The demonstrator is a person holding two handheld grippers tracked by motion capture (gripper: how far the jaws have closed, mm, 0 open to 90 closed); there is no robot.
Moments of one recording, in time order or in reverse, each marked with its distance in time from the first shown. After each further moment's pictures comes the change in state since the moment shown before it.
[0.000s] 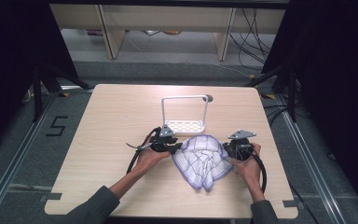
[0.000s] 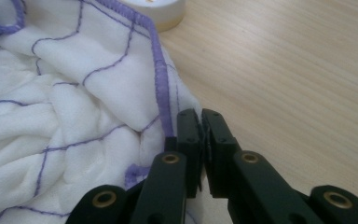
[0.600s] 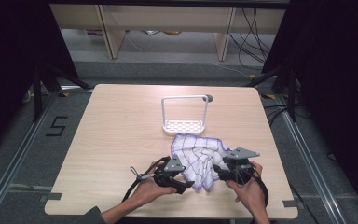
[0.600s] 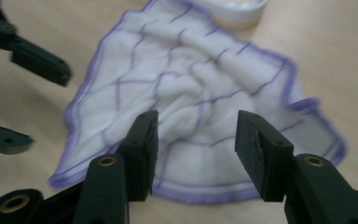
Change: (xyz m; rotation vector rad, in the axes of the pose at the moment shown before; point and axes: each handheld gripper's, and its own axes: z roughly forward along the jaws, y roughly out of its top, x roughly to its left) left arm -0.100 -0.028 -0.035 0.050 -0.228 0.100; right arm 0.065 -0.020 -0.063 -0.029 0.114 0.038
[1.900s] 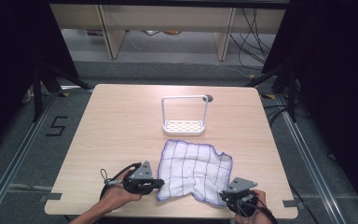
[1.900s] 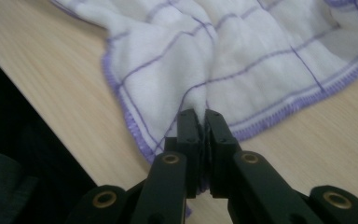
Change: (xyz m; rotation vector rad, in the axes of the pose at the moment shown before) left arm 0.024 -0.060 -0.072 0.022 -0.029 0.043; right arm 0.038 -0.054 -0.032 0.181 0.018 -0.201
